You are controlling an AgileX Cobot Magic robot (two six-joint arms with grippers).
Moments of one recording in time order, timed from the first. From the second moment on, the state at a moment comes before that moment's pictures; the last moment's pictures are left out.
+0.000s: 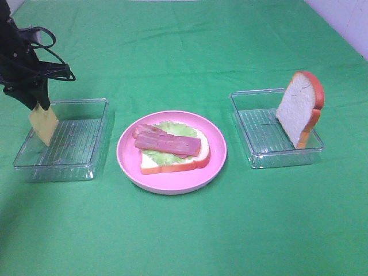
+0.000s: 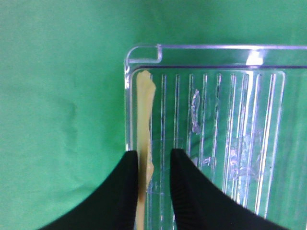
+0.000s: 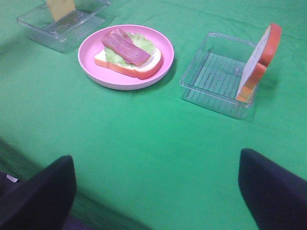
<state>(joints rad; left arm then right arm) -0.06 2.18 -1.73 -0.07 1.03 -0.14 0.31 0.00 -0.51 0.16 1.08 -0.25</state>
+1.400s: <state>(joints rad) -0.07 2.05 -1.73 -0.50 1.07 0.10 0.31 0.00 -0.51 0.16 1.08 -0.25</state>
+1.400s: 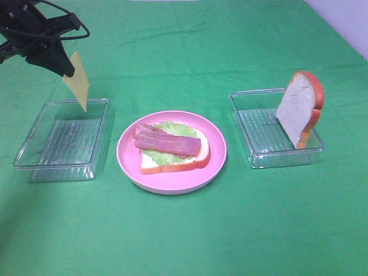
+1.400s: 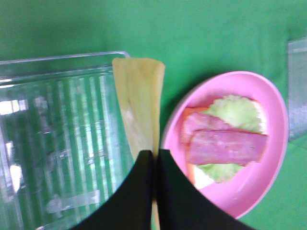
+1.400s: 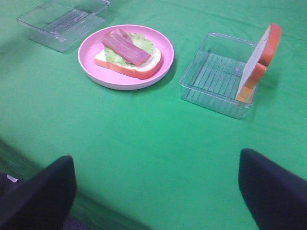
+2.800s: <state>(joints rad) -0.40 2.22 -1.73 -0.57 1.01 0.09 0.31 0.00 -0.51 0.16 1.08 -0.25</state>
